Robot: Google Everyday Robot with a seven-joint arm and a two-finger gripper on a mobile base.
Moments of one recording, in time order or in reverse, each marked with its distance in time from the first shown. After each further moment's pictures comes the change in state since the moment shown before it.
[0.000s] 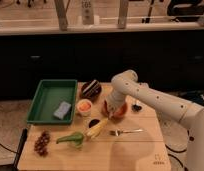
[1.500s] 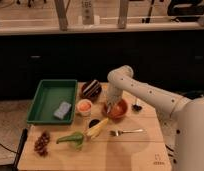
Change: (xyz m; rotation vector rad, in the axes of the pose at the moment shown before) arm 0.018 -0.035 0.006 -0.022 0.018 -0.023
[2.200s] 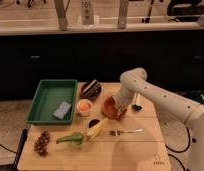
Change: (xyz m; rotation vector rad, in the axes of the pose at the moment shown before) arm 0.016 0.078 -0.017 -0.007 -0.007 0.055
